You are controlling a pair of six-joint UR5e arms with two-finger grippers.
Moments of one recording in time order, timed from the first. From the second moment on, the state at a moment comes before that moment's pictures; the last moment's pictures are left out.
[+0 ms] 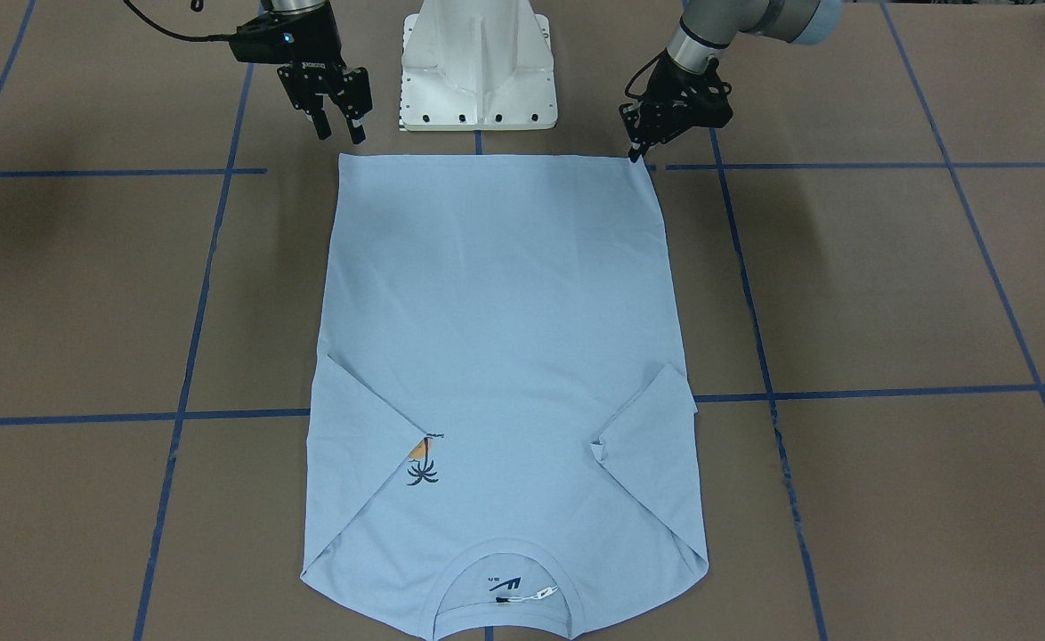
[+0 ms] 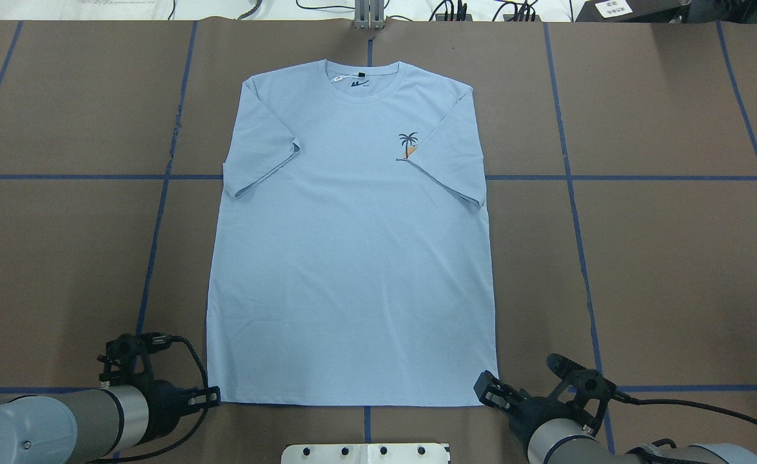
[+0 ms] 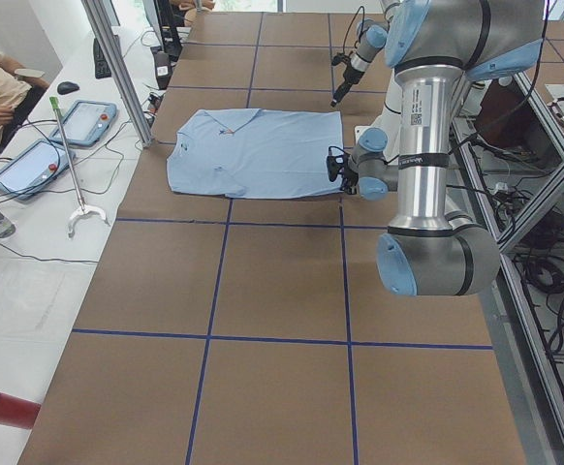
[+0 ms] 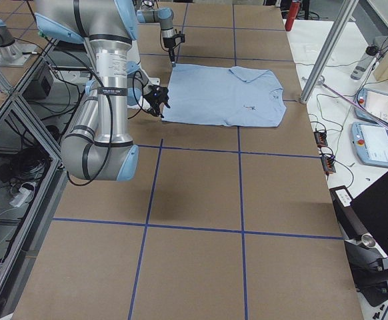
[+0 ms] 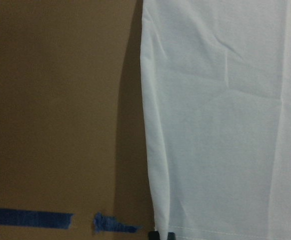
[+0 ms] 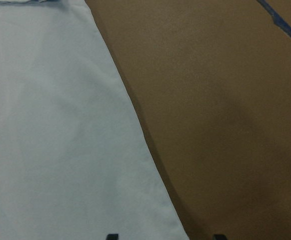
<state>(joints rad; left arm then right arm) -0.09 -1.52 -2.06 -2.22 -1.48 -1.67 -0.09 -1.53 2.17 -1.40 1.08 2.11</state>
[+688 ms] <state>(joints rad) -0.09 -1.52 -2.06 -2.22 -1.48 -1.67 -0.12 -1.52 2.11 -1.40 1.04 2.12</state>
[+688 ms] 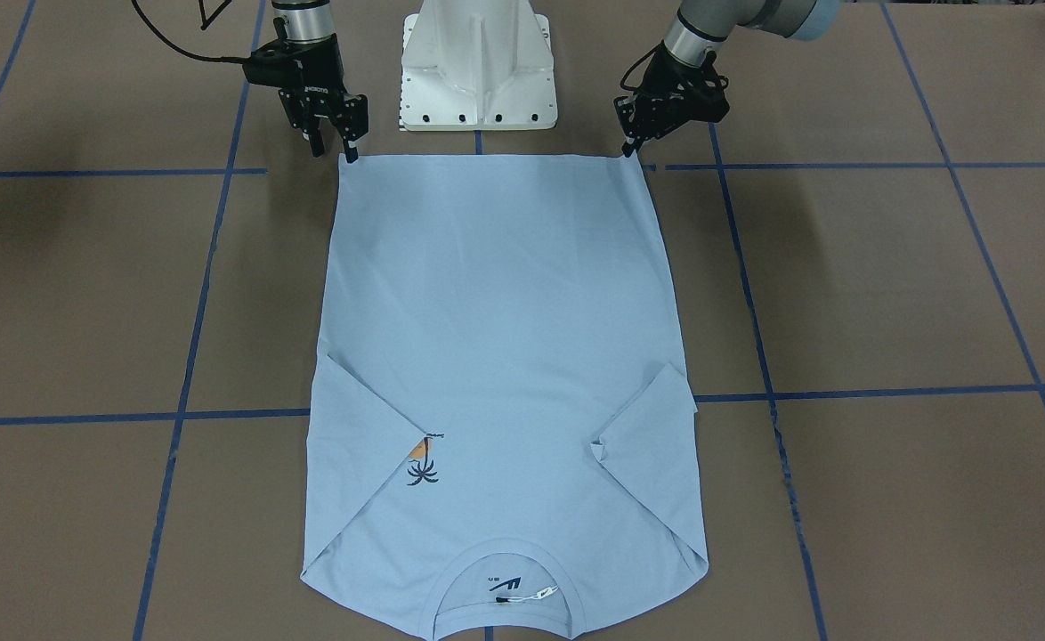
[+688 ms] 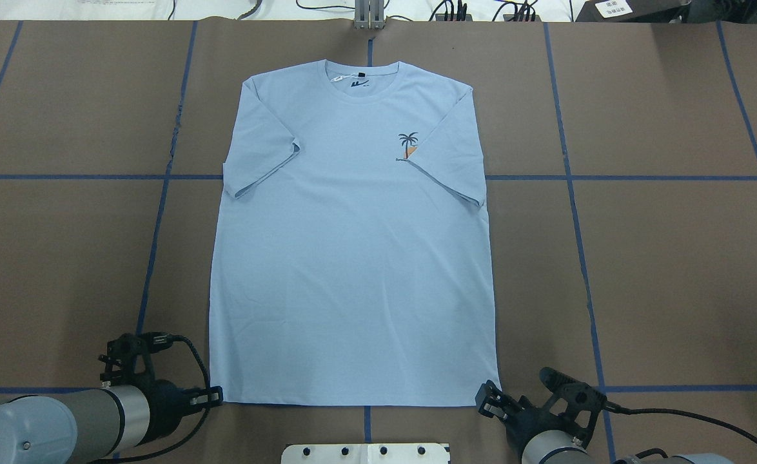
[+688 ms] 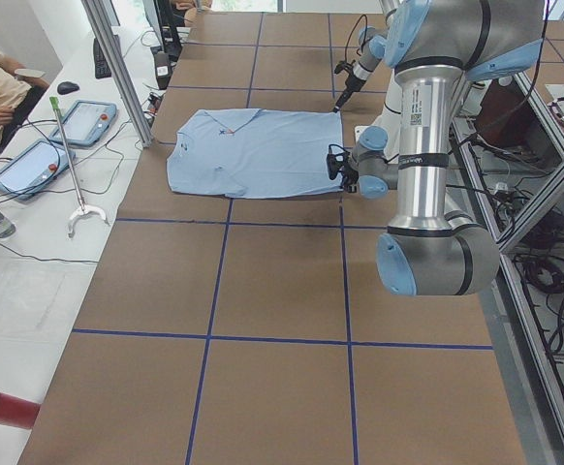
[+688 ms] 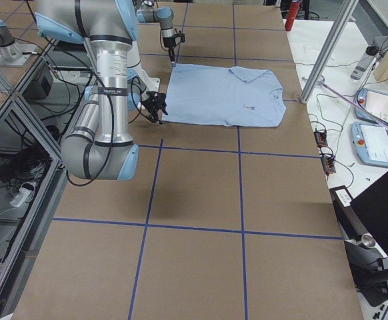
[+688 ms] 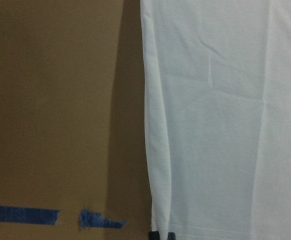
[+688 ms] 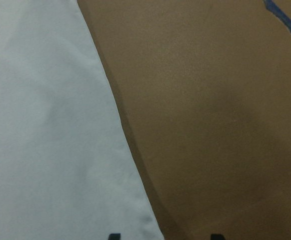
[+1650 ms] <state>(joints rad) -0.09 -1.52 -2.06 -2.22 -1.48 -1.67 -0.12 -1.50 2.09 -1.40 1.04 2.12</state>
